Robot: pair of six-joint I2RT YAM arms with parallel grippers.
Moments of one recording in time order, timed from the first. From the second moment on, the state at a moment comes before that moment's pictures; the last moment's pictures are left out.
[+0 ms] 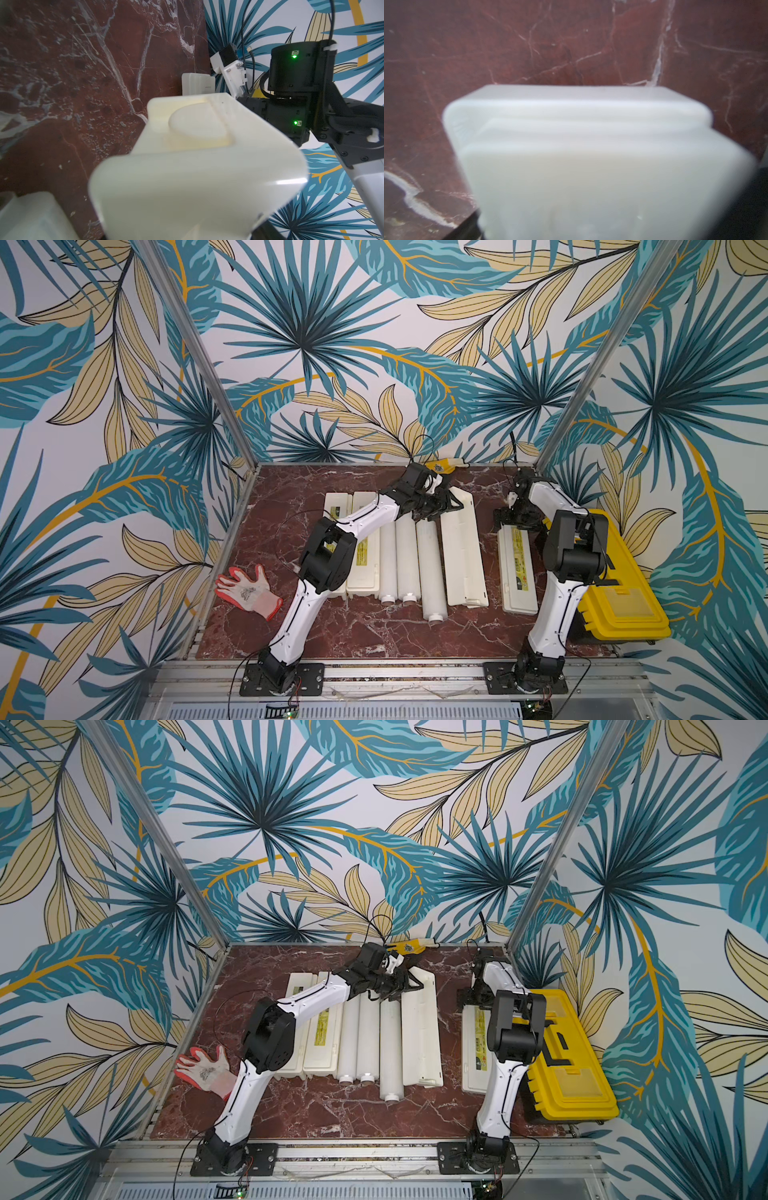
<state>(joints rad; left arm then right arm) -0.65 2.34 2.00 -0.25 0.68 -0.94 -0.17 2.14 1.68 -0.99 0.10 -0.01</state>
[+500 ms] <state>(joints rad) -0.64 2.37 2.08 -0.21 0.72 -0.95 -0.17 1.68 1.42 -0.84 -0.23 -0.02</state>
